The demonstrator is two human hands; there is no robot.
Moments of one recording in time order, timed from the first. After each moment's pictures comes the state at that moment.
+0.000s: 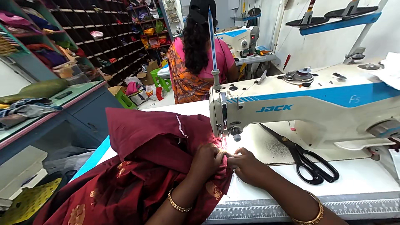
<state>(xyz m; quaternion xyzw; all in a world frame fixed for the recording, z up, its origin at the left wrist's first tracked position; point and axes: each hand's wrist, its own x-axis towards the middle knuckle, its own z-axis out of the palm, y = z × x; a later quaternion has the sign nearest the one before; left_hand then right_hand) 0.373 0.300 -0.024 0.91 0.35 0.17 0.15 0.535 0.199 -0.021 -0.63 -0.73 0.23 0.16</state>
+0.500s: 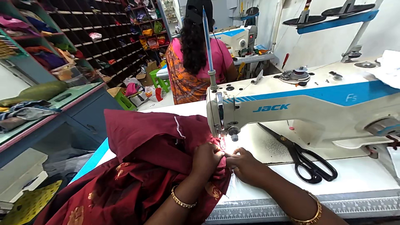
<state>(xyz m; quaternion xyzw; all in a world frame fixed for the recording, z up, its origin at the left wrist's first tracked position) 0.390 0.295 -0.004 0.85 0.47 0.10 0.21 0.536 0.199 -0.021 -0.63 -0.73 0.23 0.16</state>
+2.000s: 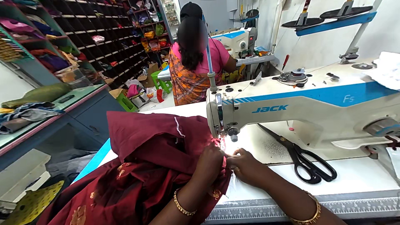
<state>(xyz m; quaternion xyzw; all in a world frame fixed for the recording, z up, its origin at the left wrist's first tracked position) 0.386 0.282 -0.017 0.94 0.30 0.13 0.06 0.536 0.198 -0.018 -0.63 -0.72 0.23 0.15</state>
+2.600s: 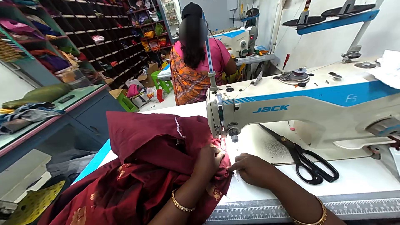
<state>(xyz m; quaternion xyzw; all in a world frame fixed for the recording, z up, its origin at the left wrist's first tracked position) 0.386 0.292 -0.018 0.88 0.41 0.16 0.20 0.548 0.190 -0.012 -0.60 -0.74 0.26 0.15</state>
